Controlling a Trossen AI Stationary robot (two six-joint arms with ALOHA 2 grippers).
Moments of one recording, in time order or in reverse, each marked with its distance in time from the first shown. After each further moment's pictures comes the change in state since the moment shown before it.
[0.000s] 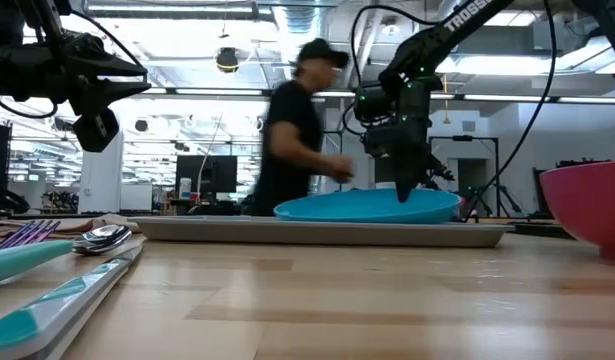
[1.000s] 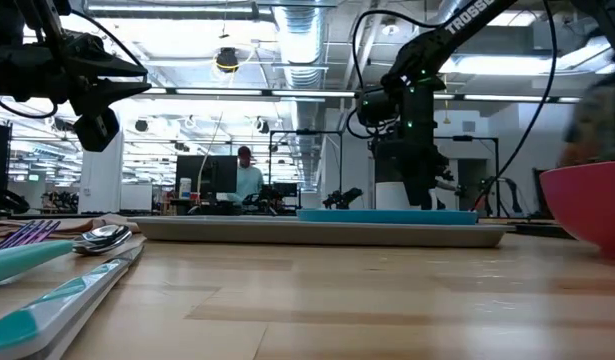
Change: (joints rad) left arm 0.000 0.000 0.000 0.000 -0.002 0.020; right arm -0.012 0.000 -0.012 -0.033 0.146 0.012
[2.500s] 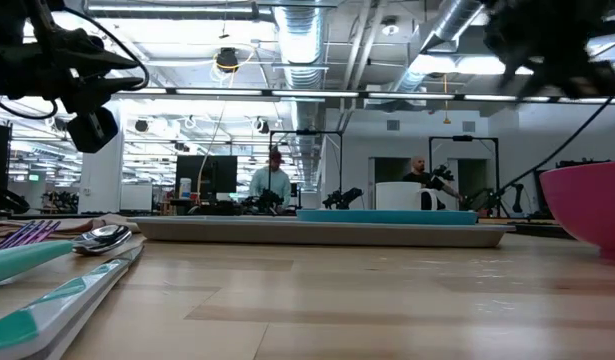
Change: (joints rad) left arm 0.000 0.000 0.000 -0.002 0.112 -0.088; right arm 0.914 -0.826 -0.531 0.215 0.177 1.392
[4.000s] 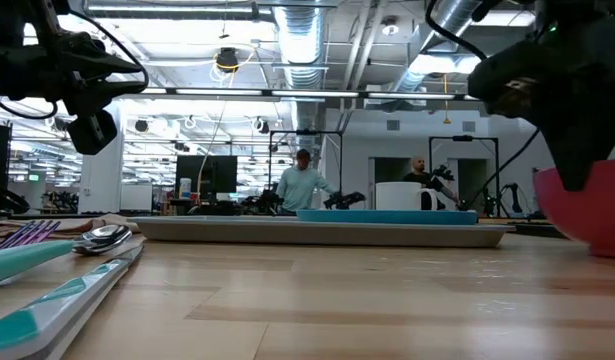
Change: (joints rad) left arm 0.000 0.000 0.000 -0.005 -0.039 -0.018; right arm 0.031 0.482 0.147 -0.160 -0.184 0.077
